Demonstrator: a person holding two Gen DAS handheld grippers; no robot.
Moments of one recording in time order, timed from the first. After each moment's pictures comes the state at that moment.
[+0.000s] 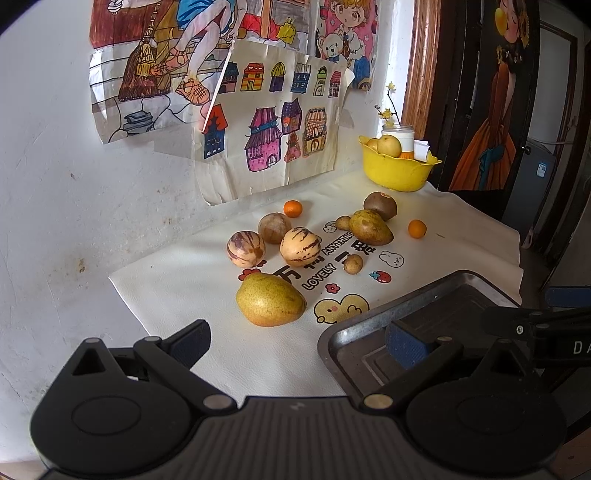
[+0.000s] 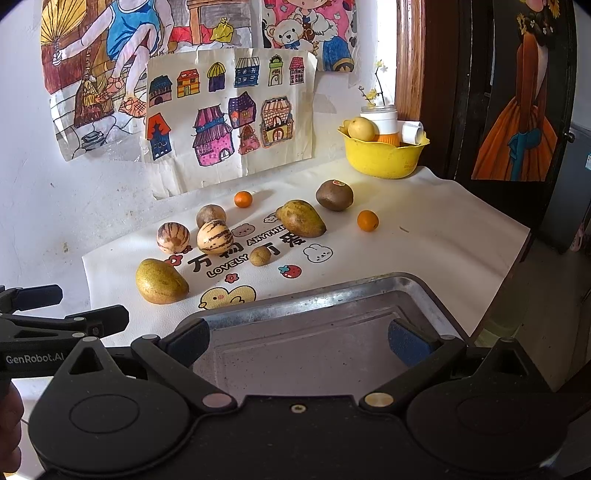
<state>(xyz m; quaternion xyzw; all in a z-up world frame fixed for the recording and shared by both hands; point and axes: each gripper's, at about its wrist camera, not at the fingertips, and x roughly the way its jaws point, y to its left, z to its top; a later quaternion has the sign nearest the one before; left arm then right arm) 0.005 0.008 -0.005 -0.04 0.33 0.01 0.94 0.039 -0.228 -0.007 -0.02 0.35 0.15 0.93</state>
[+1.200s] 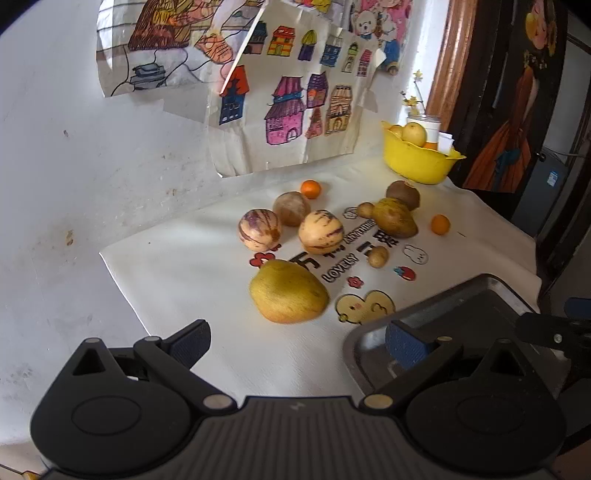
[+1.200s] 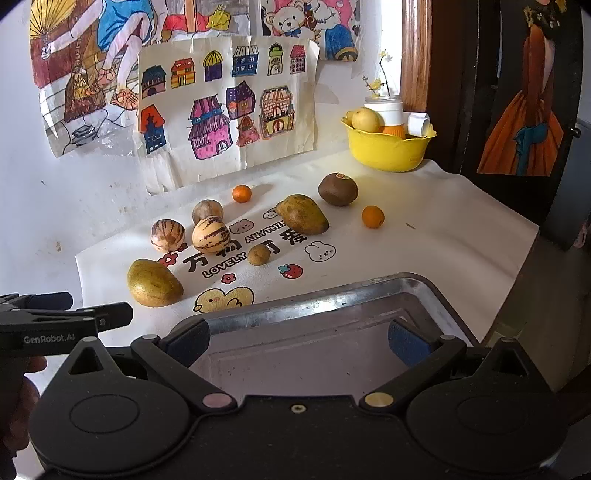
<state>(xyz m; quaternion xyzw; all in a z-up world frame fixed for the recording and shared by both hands) 0.044 0.039 -0.033 -0.08 0.36 0.02 0.93 0.063 -0.221 -0.017 -0.02 0.36 0.15 0.92</state>
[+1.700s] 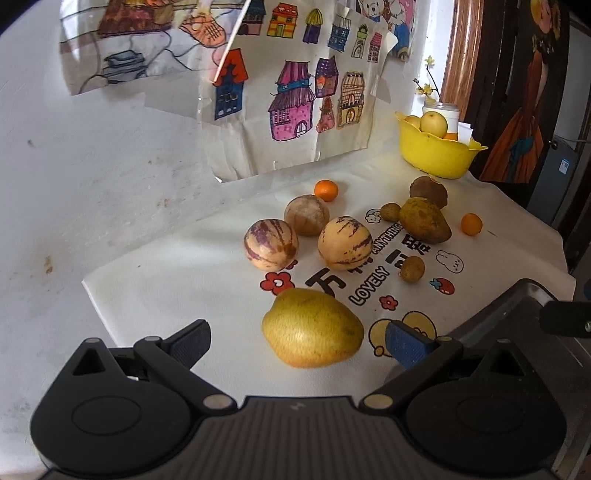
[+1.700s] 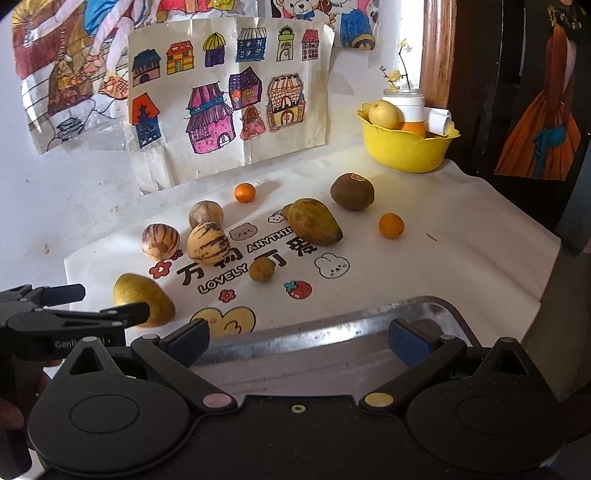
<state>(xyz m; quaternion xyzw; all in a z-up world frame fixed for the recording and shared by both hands) 0.097 0.046 -0.059 -0.05 0.36 0.02 0.93 0.117 -0.200 -0.025 -0.03 0.38 0.16 0.91</state>
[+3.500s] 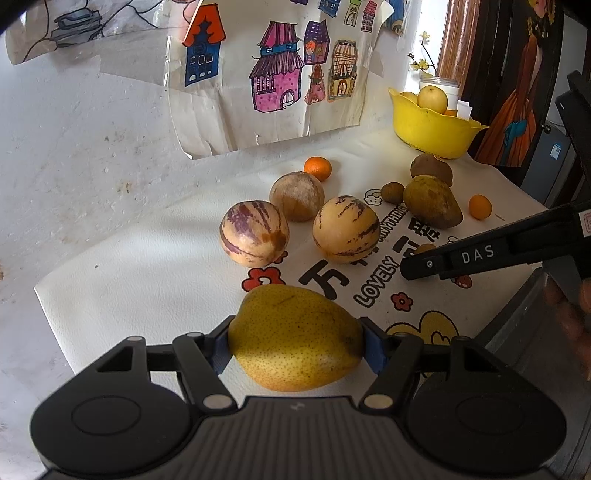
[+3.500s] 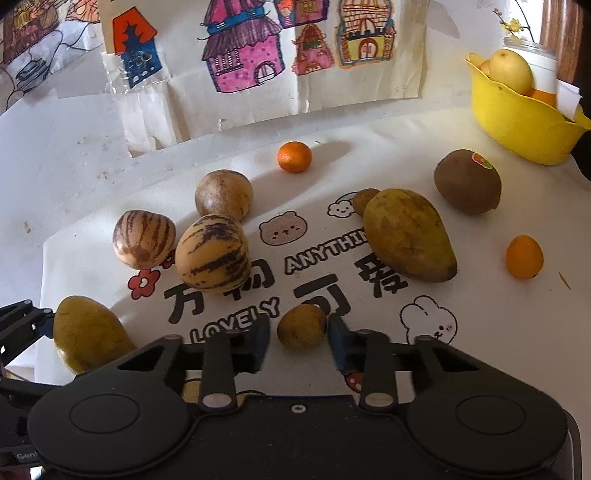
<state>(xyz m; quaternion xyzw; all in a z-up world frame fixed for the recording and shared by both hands) 0.135 0.051 -0.092 -0.05 0.39 0.00 0.92 0.254 -0.126 -0.099 -0.07 0.45 0.27 0.85</state>
